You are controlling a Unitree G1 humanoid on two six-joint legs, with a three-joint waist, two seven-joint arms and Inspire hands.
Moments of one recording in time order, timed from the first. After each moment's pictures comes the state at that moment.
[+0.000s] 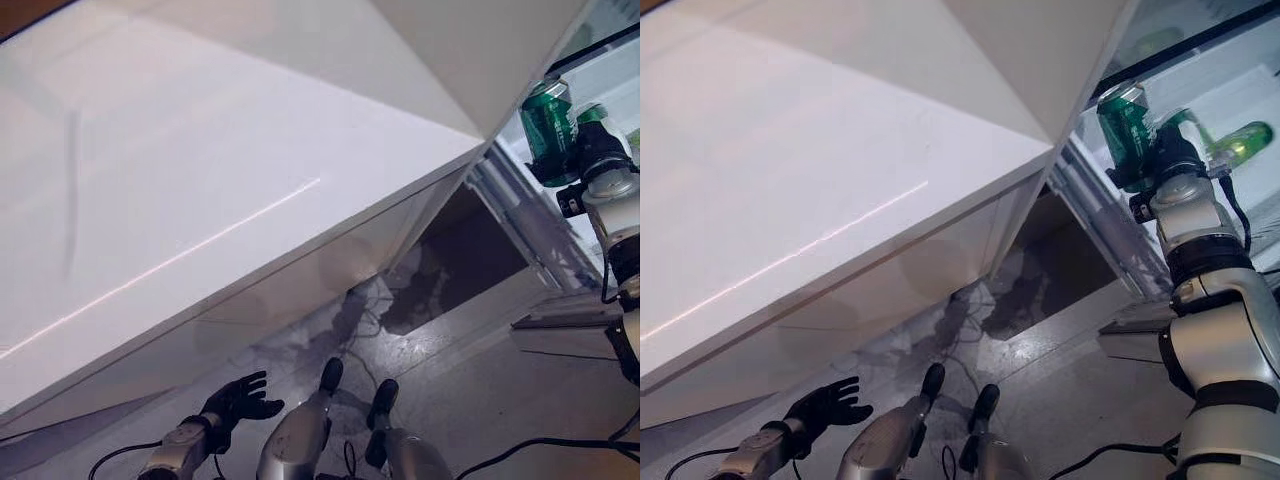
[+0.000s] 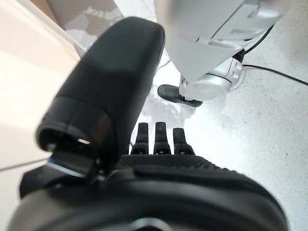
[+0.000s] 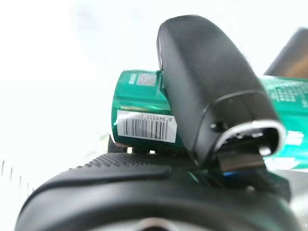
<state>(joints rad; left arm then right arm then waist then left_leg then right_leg) -0.07 0.44 -0.30 0.85 -0.50 0.01 -0.22 -1.20 -0.88 0.55 1.01 0.19 0.34 -0.06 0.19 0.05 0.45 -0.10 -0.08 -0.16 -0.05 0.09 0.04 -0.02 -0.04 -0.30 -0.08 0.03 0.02</state>
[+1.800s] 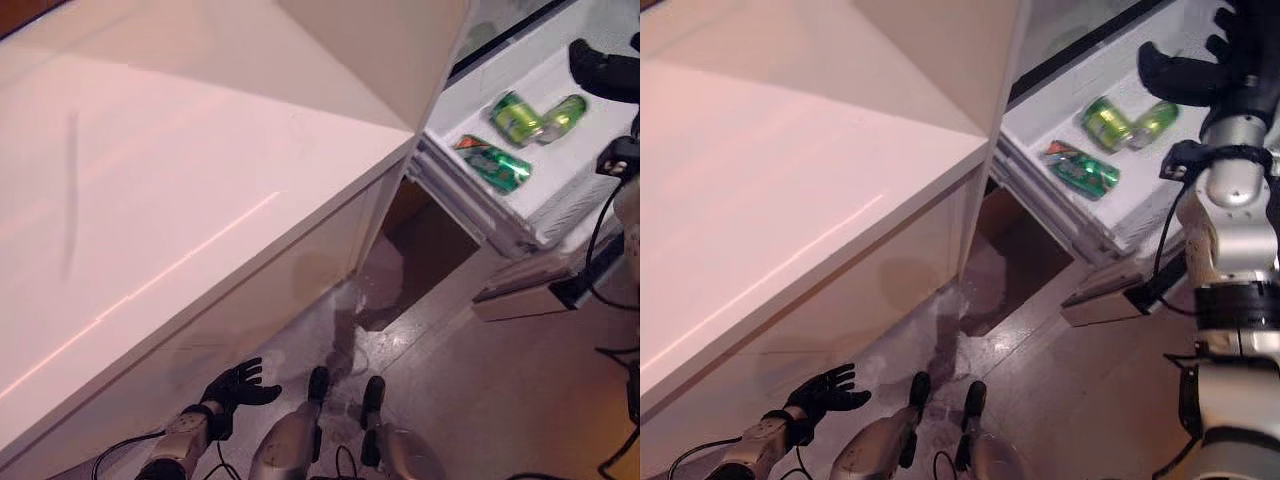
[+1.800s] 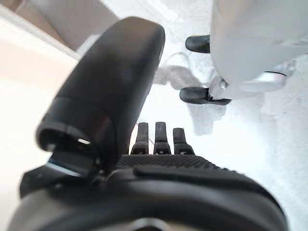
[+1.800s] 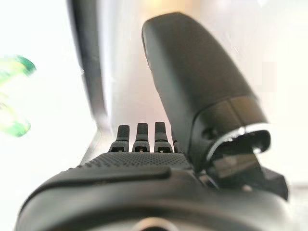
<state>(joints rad) -0.09 0.41 -0.23 0.90 -0.43 0.01 -0.17 -0.78 -0.89 -0.05 0.38 0.62 -0.06 -0.33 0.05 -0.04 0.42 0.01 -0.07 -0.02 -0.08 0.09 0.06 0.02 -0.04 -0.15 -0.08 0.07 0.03</state>
